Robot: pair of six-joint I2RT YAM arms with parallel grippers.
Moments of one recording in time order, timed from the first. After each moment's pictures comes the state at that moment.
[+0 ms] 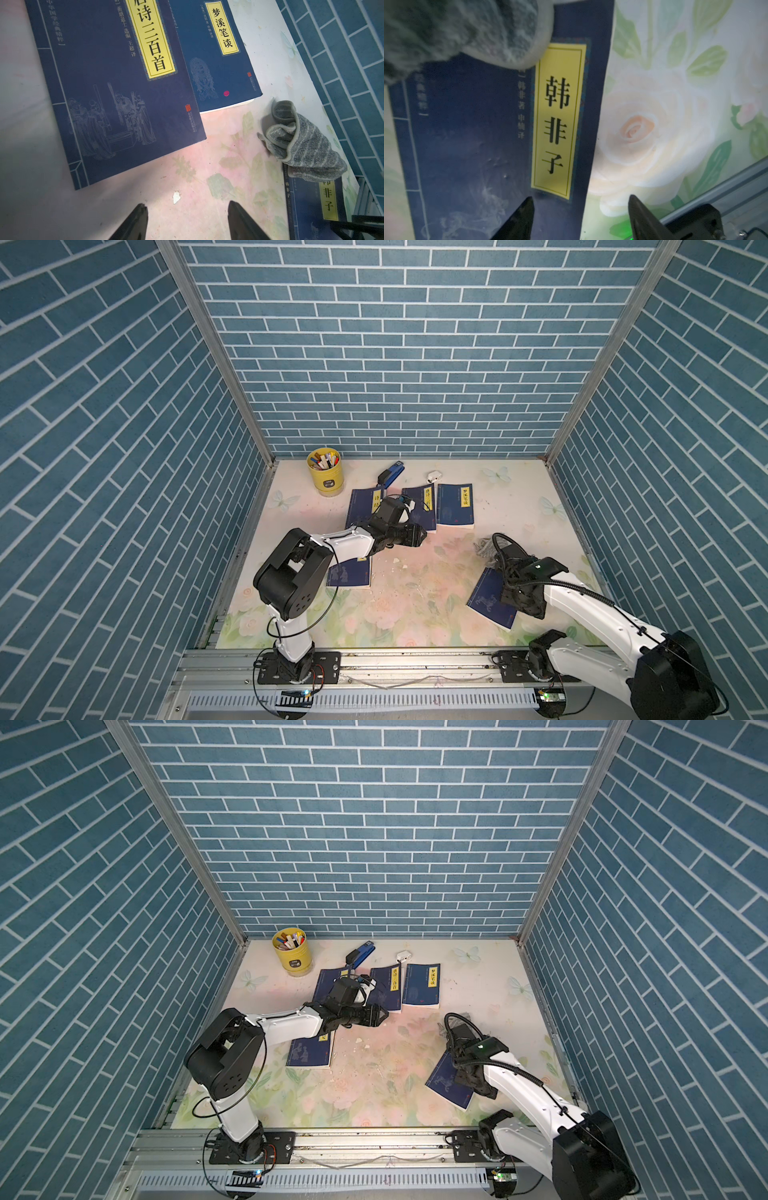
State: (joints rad) left arm -0.64 1.81 1.02 0.05 0.27 -0.44; right arm 0.49 1.07 0.57 -1.03 0.20 0.87
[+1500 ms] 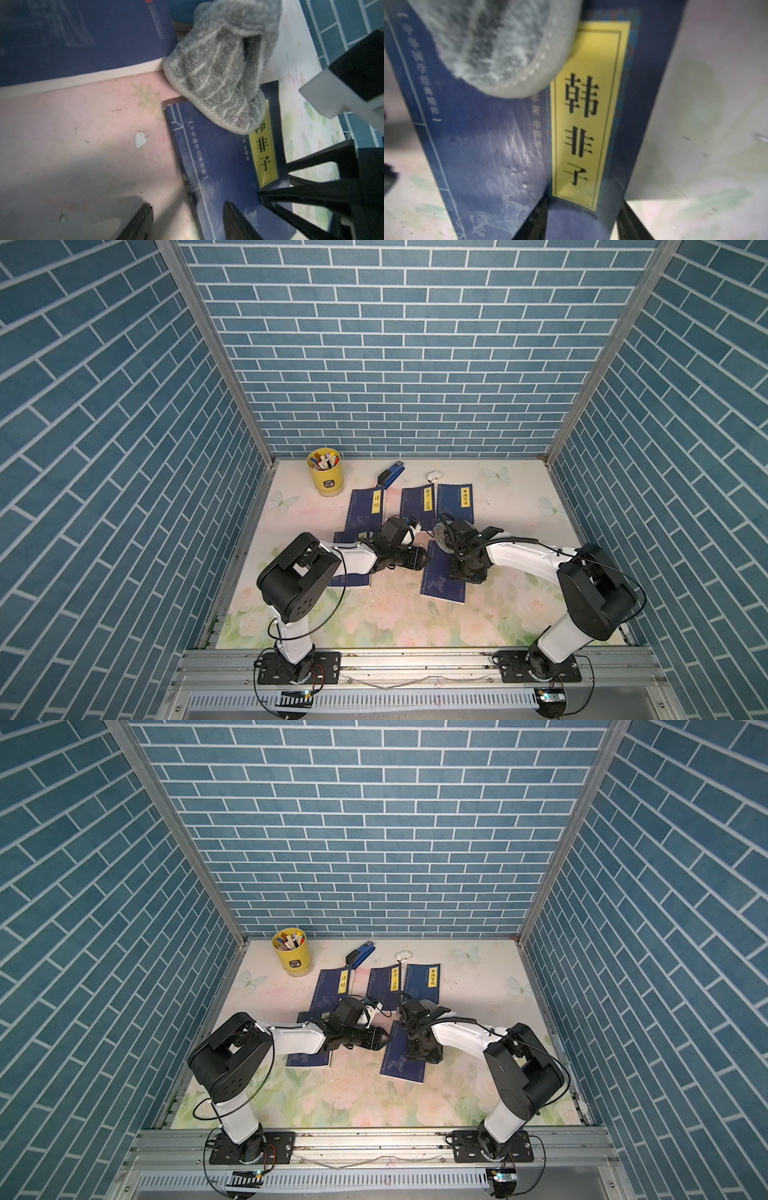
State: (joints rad) left arm -0.72 1.80 0.86 0.14 0.34 -0.46; right arm 0.72 1.64 0.95 -0.73 -0.05 0.75
